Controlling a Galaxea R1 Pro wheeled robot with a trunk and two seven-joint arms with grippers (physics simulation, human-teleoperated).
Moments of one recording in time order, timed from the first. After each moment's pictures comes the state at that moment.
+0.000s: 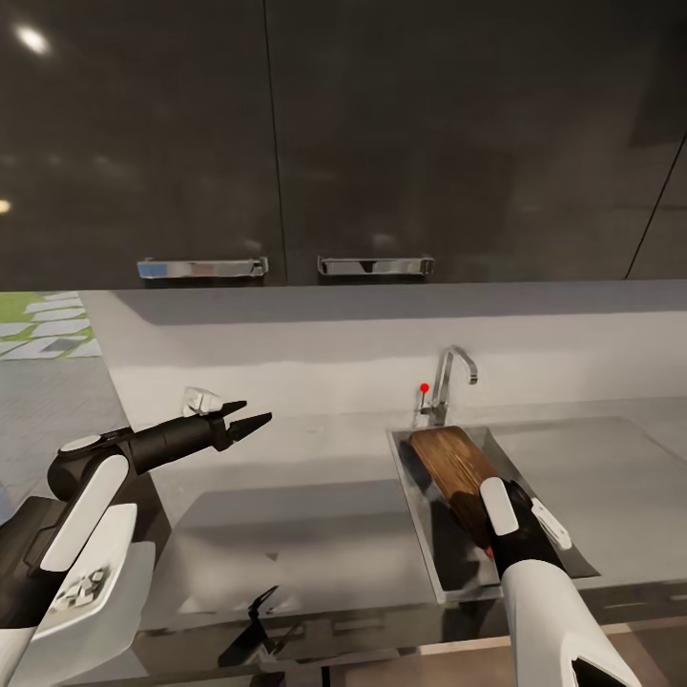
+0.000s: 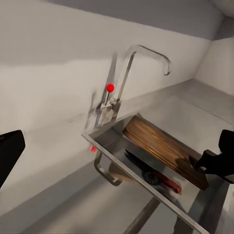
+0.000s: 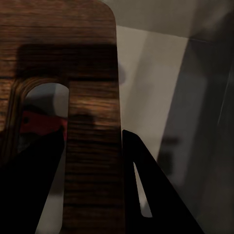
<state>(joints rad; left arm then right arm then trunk) -0.56 0.37 -0.14 -1.57 0.62 0.66 -0.58 -0.73 0.11 -0.48 -0.77 -0.51 0.29 -0.92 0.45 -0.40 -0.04</state>
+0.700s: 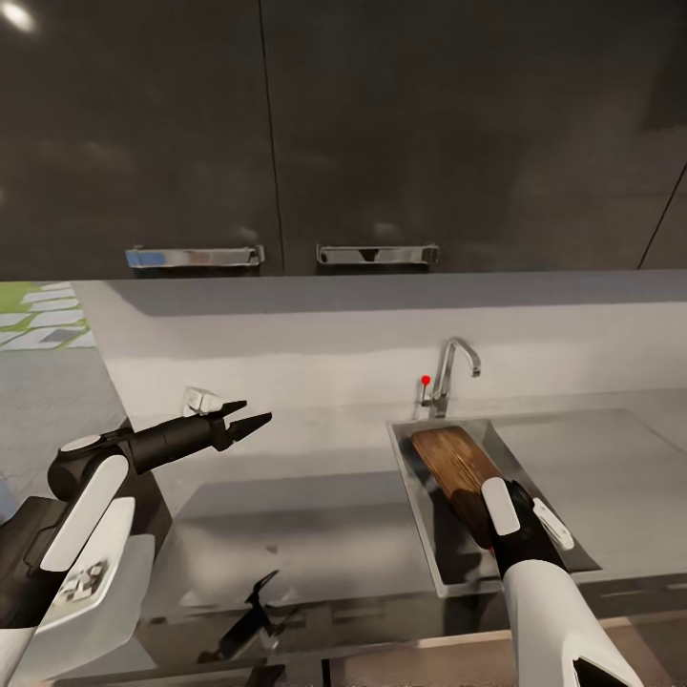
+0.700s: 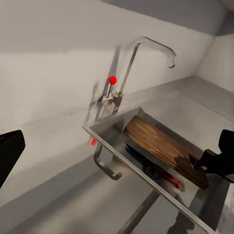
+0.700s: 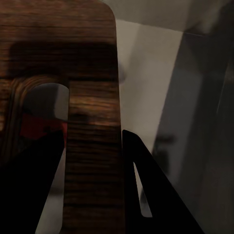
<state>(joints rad) -0.56 0.37 -0.14 -1.57 0.62 0.66 -0.58 -0.73 0.11 -0.48 -0.77 -0.51 0.29 -0.92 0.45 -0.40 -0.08</state>
